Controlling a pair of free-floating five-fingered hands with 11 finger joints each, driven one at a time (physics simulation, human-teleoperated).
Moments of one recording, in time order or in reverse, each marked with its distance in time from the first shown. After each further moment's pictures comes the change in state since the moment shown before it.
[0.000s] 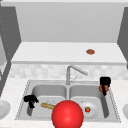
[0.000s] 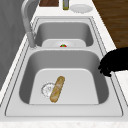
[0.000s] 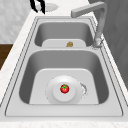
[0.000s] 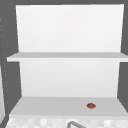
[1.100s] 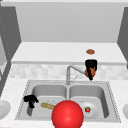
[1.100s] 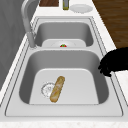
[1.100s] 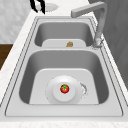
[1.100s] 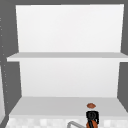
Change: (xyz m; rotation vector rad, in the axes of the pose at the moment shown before) left hand 0.000 0.000 0.000 0.000 0.000 0.000; right hand 0.099 -0.147 0.112 0.000 0.010 0.021
